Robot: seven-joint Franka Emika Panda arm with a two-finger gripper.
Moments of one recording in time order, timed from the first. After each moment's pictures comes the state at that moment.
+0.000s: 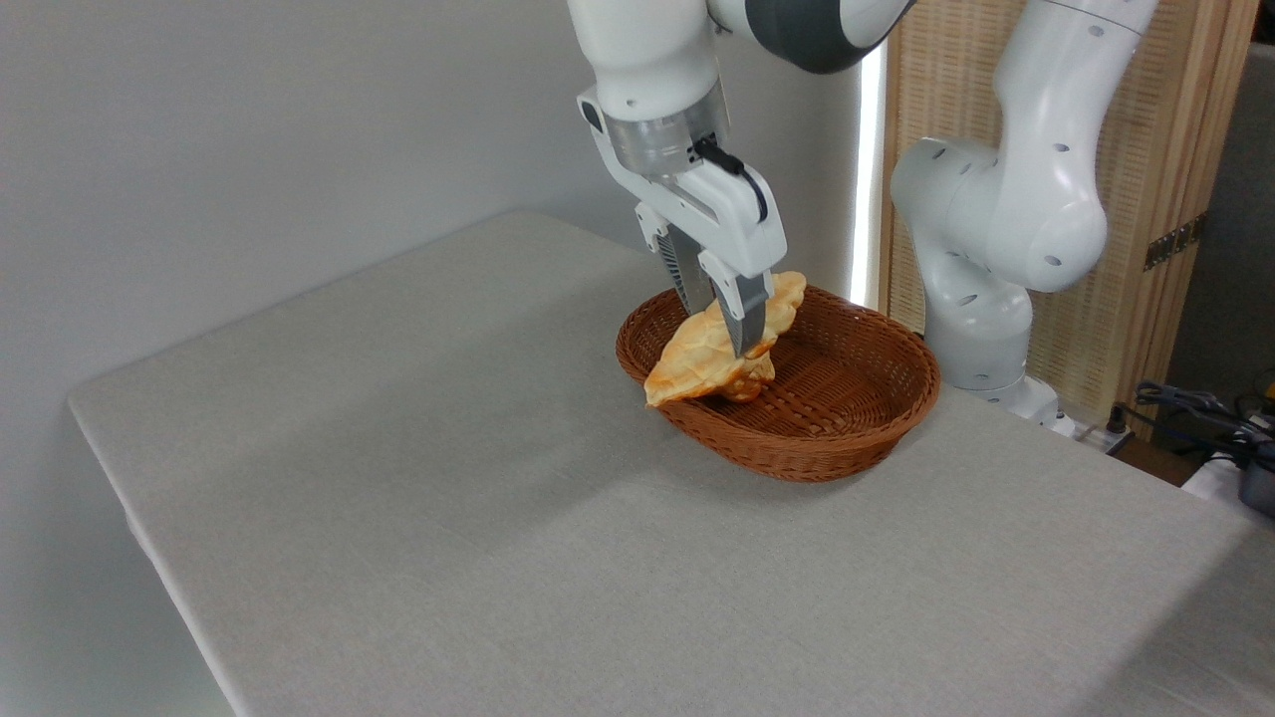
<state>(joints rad) -0.29 -0.47 0.21 -2.27 -0.04 1.56 0.82</state>
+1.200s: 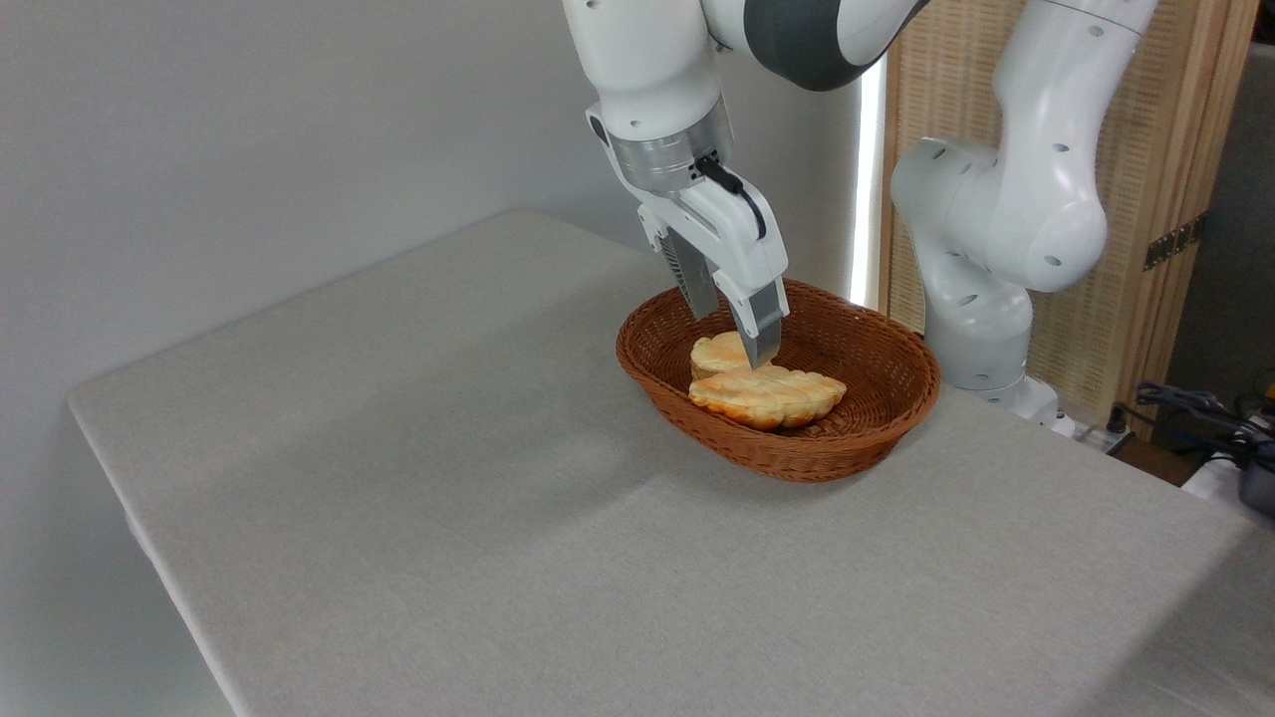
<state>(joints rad) -0.29 -0.47 0.21 -2.29 -0.04 1.56 0.85</state>
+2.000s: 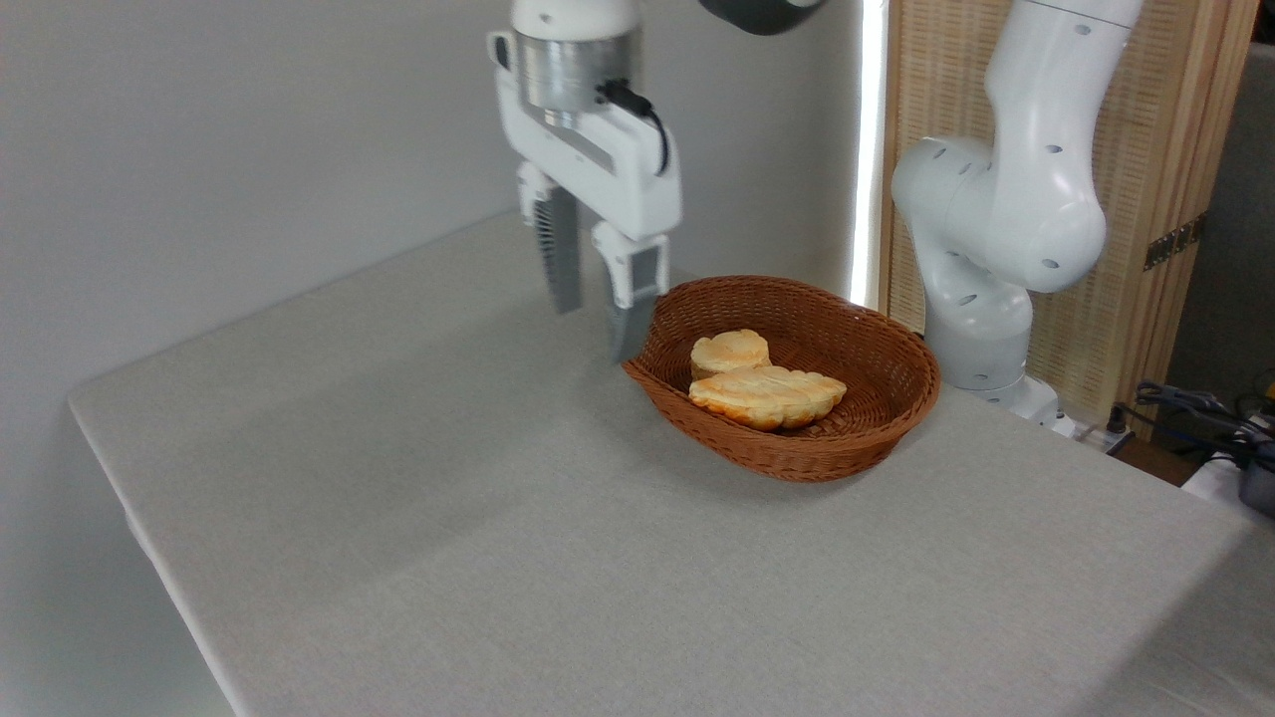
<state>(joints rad) -0.31 -0.35 0.18 -2.09 -0.06 1.81 0.76</state>
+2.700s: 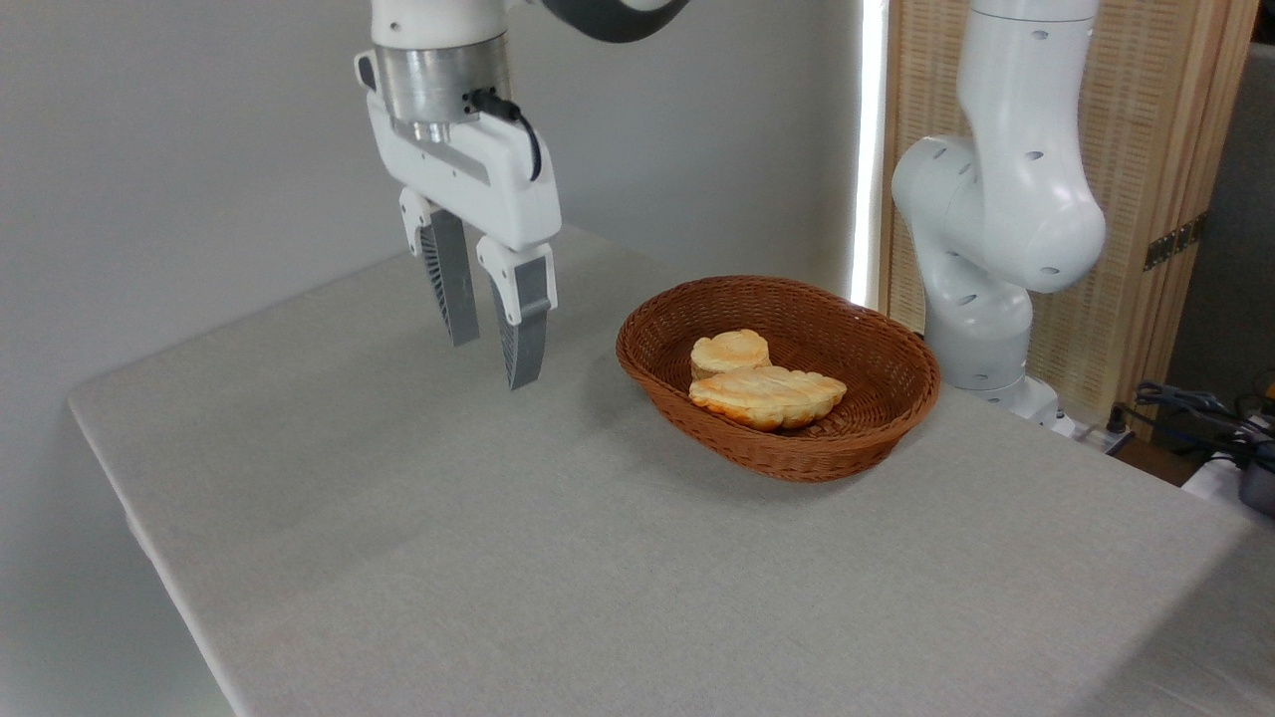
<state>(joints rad) -0.32 -0.10 0.13 -1.85 -0.02 1.81 0.61</state>
